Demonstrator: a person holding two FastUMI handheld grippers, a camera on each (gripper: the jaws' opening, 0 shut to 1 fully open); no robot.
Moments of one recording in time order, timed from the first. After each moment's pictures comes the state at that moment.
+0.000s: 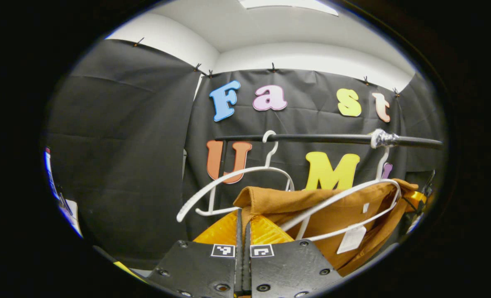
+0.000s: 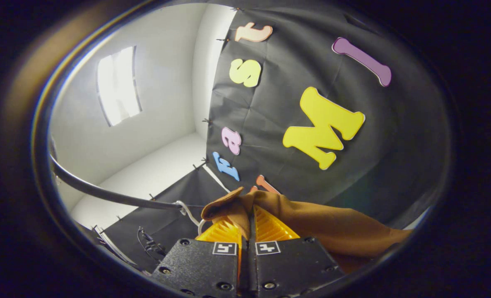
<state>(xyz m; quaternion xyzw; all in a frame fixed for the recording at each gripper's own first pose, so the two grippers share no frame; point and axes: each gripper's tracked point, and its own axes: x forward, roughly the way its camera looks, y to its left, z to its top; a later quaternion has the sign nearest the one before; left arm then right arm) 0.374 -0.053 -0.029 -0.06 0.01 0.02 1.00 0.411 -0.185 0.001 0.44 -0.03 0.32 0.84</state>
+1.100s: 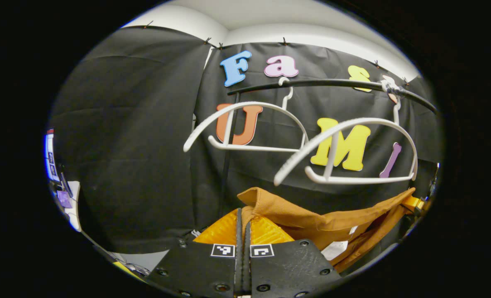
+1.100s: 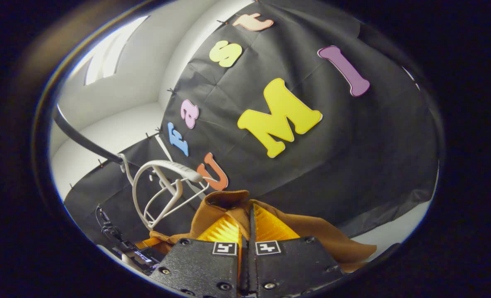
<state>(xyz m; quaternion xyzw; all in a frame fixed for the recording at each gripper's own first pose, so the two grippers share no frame) 0.344 -0.051 -0.153 -0.08 0.13 0.05 0.99 0.409 -0.185 -0.135 0.33 0.09 0.19 0.92</state>
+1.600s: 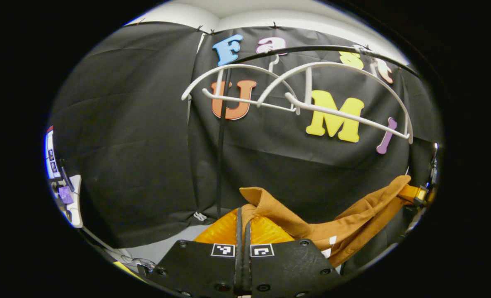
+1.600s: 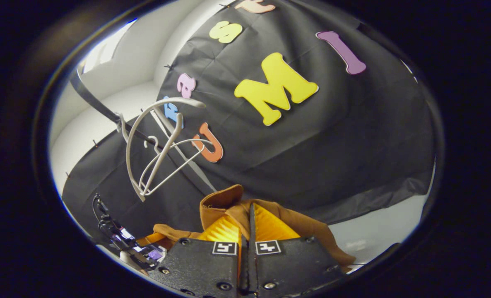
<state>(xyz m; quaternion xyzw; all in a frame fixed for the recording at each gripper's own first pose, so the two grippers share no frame) 0.305 -0.078 -0.205 -0.06 0.18 0.02 0.98 0.375 -0.139 -0.175 0.29 0.15 0.20 0.92</state>
